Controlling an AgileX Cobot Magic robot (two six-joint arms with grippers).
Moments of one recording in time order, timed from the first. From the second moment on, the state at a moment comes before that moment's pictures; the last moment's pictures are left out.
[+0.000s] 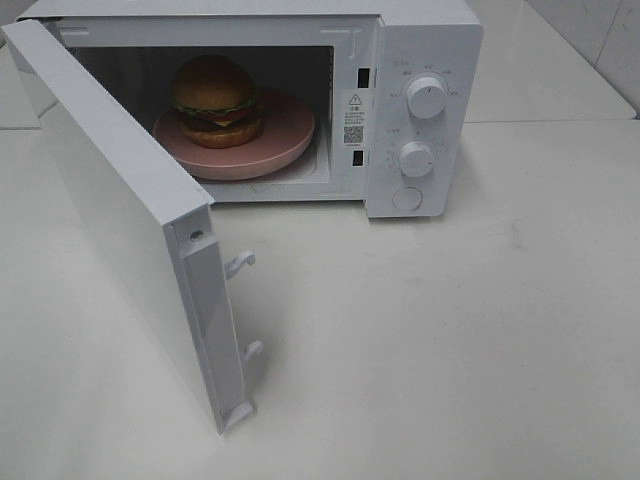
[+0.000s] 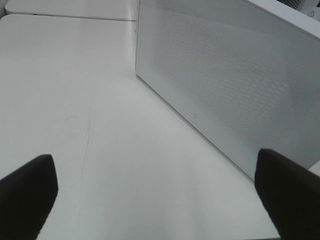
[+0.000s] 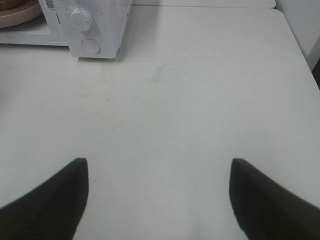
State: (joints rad) left arm 0.06 0.05 -0.51 -0.24 1.03 0.09; right arm 0.09 0.00 -0.51 -0.04 1.04 0.11
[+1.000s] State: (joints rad) left arm 0.06 0.54 -0.41 -0.26 0.35 0.22; right arm 0.09 0.00 -0.51 -0.04 1.04 0.11
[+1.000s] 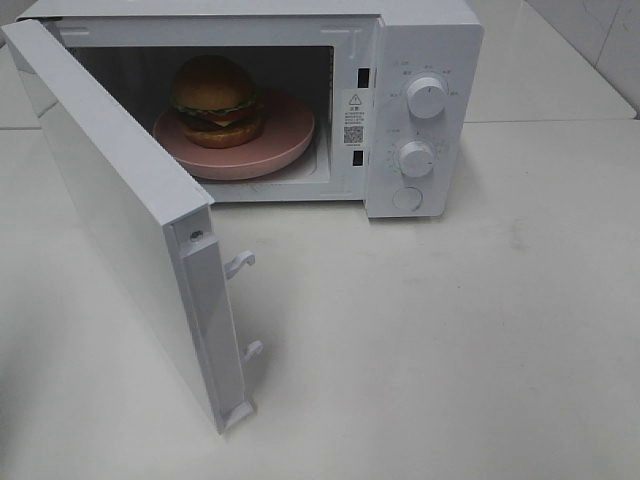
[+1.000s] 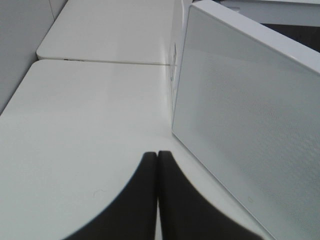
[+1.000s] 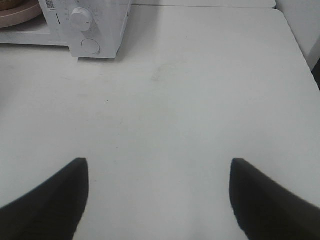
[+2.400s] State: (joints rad) left arm 0.06 1.35 -0.21 0.51 -0.91 -0.31; right arm 0.09 0.00 -0.51 -0.04 1.04 0.11
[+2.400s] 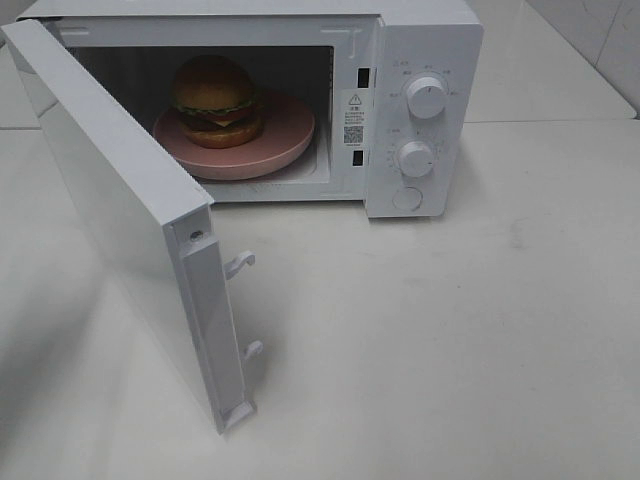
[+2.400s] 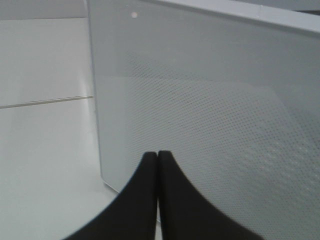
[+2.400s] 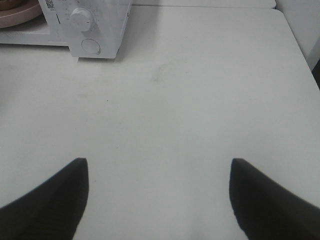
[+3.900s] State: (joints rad) left arm -0.56 1.77 -0.55 -0.26 -0.92 -0.03; right arm 0.09 0.00 -0.51 -0.04 1.04 0.11
